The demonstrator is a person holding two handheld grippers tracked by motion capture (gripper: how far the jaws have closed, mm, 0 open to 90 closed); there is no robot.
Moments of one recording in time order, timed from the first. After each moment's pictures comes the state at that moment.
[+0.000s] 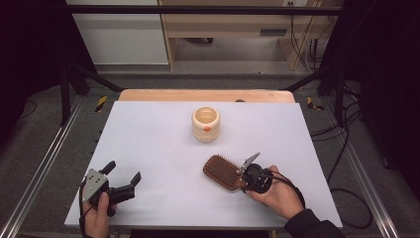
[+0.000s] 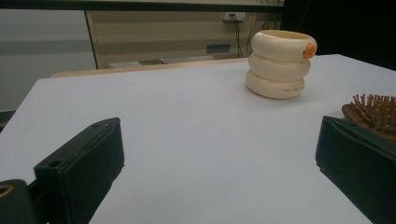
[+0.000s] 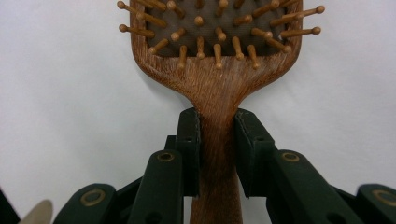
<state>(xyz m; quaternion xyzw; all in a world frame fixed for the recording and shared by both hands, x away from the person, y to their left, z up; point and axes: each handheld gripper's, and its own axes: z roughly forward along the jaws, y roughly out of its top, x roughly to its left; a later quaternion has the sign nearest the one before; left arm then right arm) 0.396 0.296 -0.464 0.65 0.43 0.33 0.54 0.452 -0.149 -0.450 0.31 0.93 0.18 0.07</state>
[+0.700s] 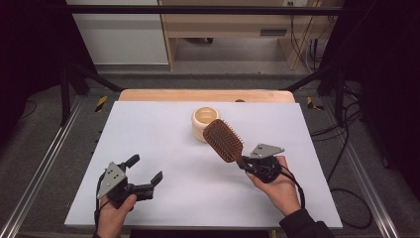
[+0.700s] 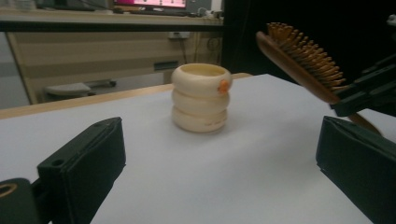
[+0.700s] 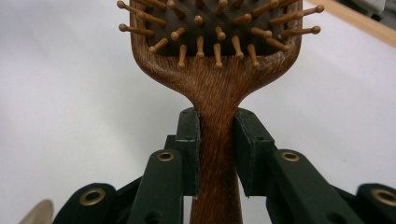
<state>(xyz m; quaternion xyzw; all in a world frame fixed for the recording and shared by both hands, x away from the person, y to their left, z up) 0.400 0.232 -0.426 0.67 0.34 0.27 0.60 0.460 -0.166 -0.422 0.31 0.84 0.40 0.20</state>
